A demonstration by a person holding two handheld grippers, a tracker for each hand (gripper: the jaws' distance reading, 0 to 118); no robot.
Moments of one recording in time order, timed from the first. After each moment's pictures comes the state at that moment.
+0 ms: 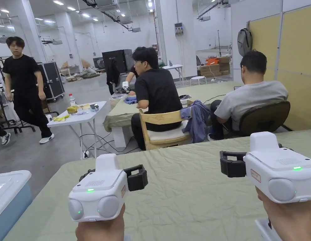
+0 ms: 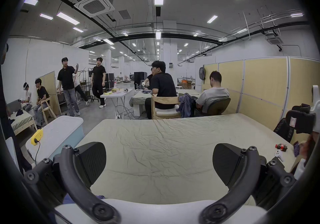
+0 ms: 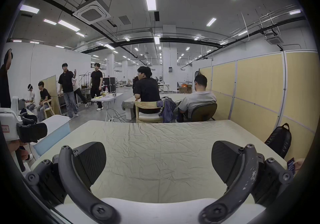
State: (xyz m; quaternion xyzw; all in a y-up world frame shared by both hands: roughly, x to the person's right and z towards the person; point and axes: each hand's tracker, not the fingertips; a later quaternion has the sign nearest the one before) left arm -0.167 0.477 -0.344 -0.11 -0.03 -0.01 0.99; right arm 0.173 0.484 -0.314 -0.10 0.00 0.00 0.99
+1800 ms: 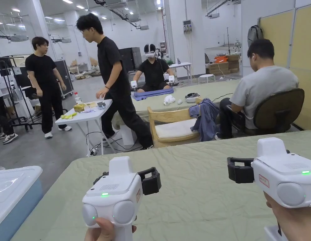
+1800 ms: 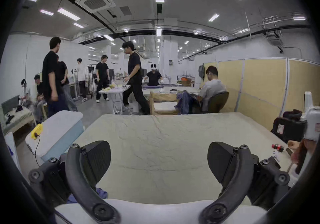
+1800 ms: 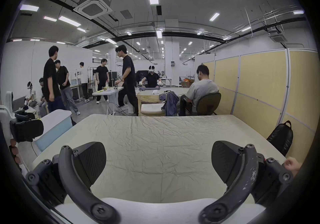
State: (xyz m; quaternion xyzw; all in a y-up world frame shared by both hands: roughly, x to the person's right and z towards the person) left arm -0.162 0.472 -0.324 -0.13 -0.02 0.00 0.99; right arm 0.164 0.471 -0.319 -0.13 0.01 0.01 0.99
